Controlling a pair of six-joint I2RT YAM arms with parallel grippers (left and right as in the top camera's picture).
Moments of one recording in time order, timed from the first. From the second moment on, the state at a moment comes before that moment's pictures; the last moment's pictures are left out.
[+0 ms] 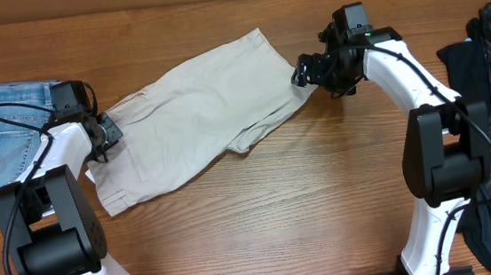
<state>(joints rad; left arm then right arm) 0.24 1.90 1.15 -0.46 -0.10 -0.37 0.14 2.11 1.62 -0.75 -0.35 0.31</state>
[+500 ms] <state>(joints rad) 0.24 1.90 1.16 -0.49 -0.09 -0.37 0.14 2.24 1.62 -0.62 -0.39 0.31</state>
